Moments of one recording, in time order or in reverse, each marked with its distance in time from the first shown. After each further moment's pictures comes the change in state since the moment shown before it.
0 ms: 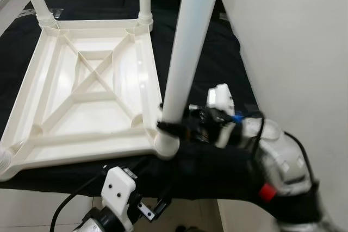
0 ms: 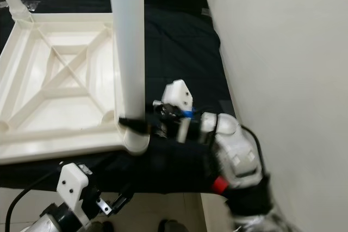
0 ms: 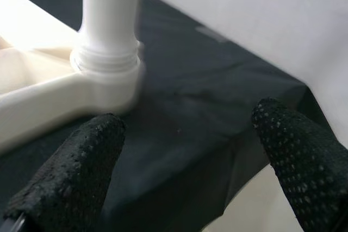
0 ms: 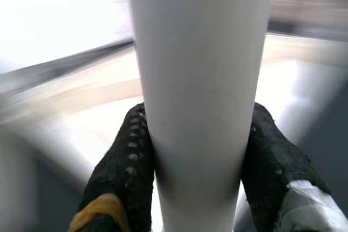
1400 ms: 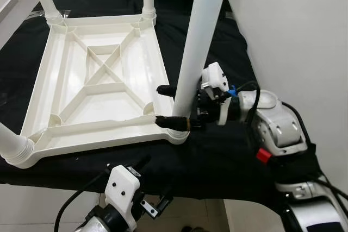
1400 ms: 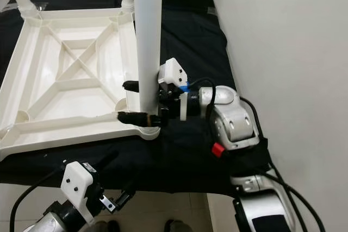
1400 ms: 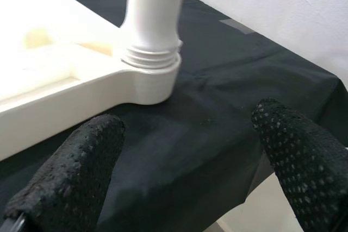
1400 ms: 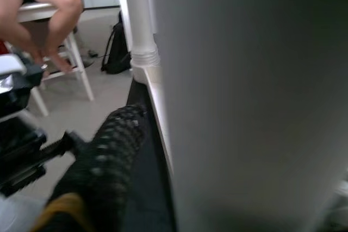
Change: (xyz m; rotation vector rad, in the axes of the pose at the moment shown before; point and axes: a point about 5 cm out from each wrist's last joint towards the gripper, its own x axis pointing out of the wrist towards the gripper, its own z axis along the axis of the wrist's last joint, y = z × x) left arm 0.001 -0.001 -0.002 0.021 0.010 0.048; right arm 0.029 -0.037 0.039 -0.181 0.021 0.953
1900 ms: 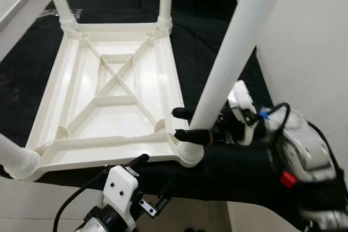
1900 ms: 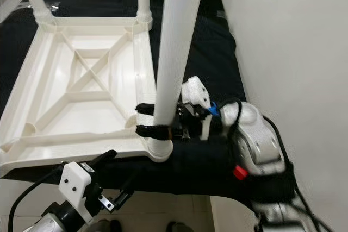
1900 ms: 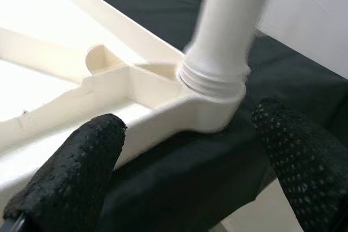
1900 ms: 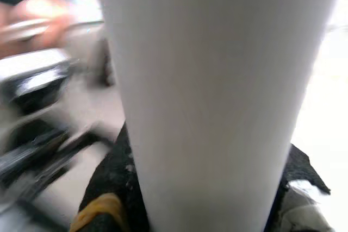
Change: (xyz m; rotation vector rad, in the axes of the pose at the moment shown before) left arm -0.002 0.003 -0.001 0.003 0.007 0.008; right arm -0.011 0.042 -0.022 0.111 -0.074 -0.285
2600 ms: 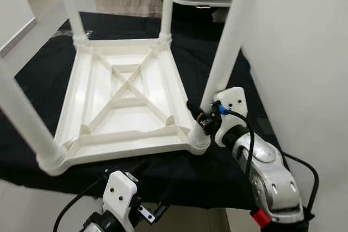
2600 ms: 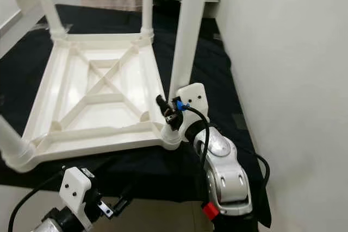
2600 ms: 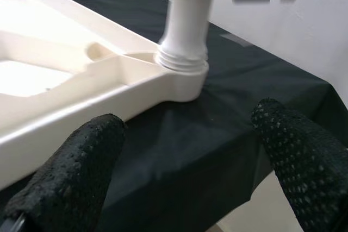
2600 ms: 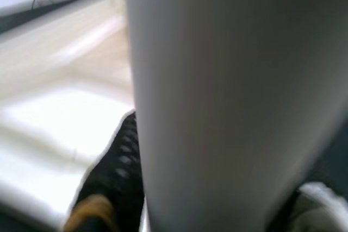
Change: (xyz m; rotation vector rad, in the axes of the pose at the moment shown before) left arm 0.001 0.001 -0.005 -0.010 0.006 -0.010; right arm 0.009 -0.004 -0.027 0.058 0.195 -0.647
